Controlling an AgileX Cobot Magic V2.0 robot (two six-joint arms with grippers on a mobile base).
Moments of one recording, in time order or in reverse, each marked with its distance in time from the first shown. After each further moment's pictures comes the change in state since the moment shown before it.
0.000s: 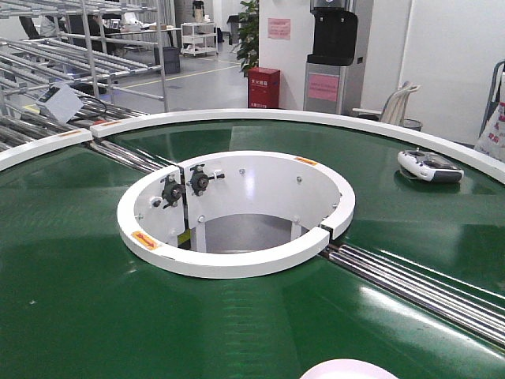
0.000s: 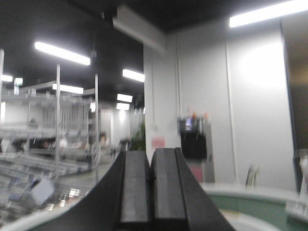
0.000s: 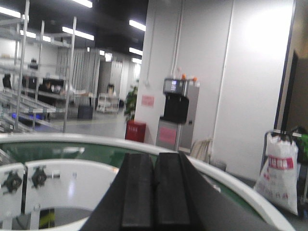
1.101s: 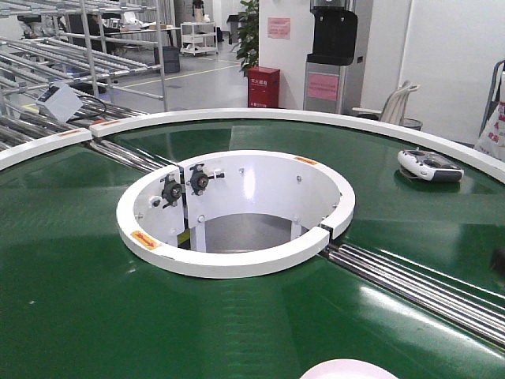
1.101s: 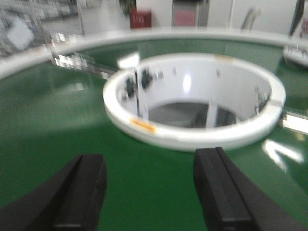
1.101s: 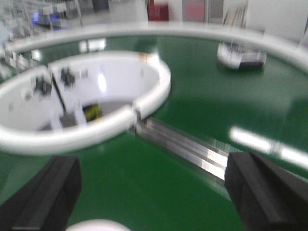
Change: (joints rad) left arm -0.010 0.469 -0.084 -0.029 0.248 -0.003; right arm 0.000 0.427 -0.076 0.226 0.221 0.007
